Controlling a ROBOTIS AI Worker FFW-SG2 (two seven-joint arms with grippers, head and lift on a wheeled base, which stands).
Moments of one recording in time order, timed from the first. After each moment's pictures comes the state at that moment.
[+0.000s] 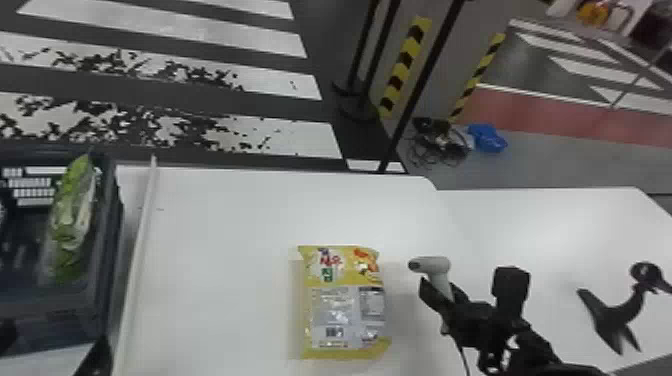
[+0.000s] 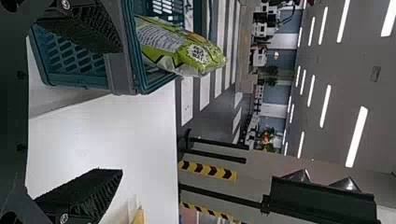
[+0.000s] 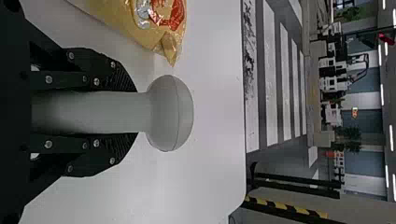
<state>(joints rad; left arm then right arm) 0.75 0.26 -0.06 -2.16 0.22 0.06 -0.14 0.38 -0.33 -0.33 -1.70 -0.32 0.37 0.29</state>
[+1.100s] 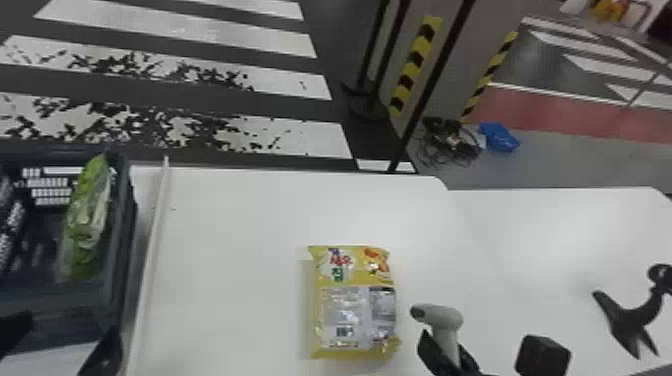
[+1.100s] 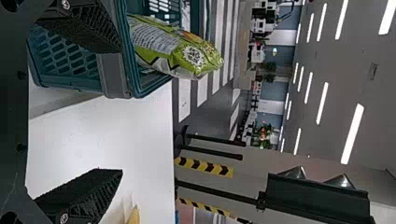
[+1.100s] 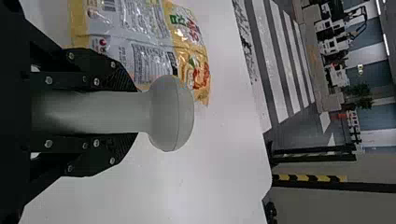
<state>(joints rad) 0.72 0.30 -0.05 -2.14 0.28 0.04 -0.14 0.80 -0.07 -0.32 -2.21 -0.41 0.46 0.10</state>
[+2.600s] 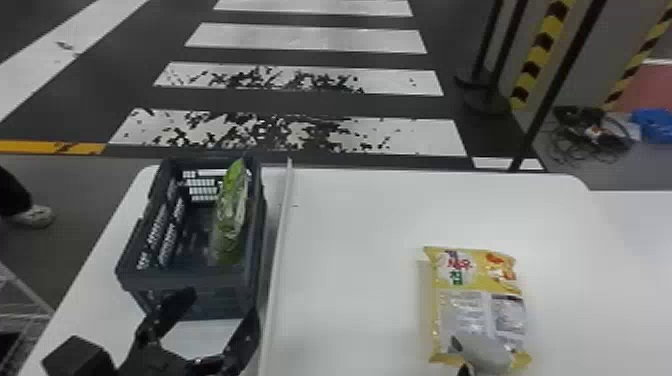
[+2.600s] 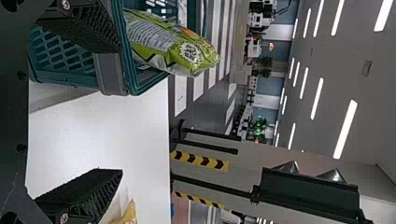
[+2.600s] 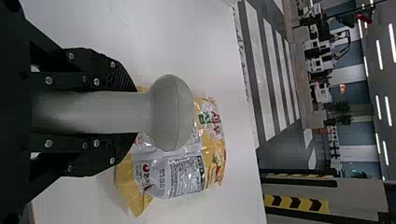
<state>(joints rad) 0.72 0.32 -0.05 -2.12 0.31 0.01 -0.17 0.89 -0.07 0.14 -2.15 -0.17 0.14 -0.20</state>
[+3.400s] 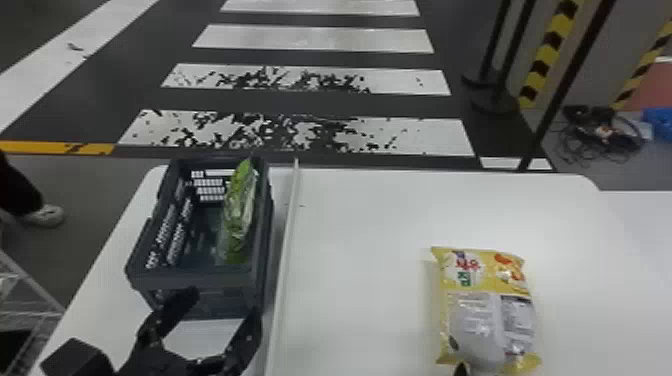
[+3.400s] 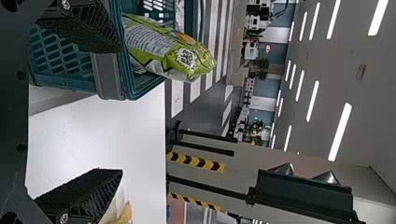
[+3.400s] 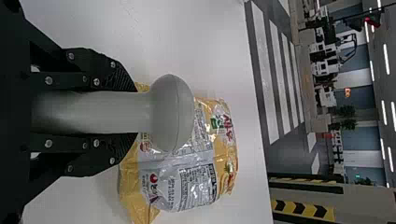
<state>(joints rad) 0.74 0.31 -0.03 -2.13 0.32 -0.01 -0.17 0.81 -0.07 0.15 -2.04 -0.16 0.12 -0.20</state>
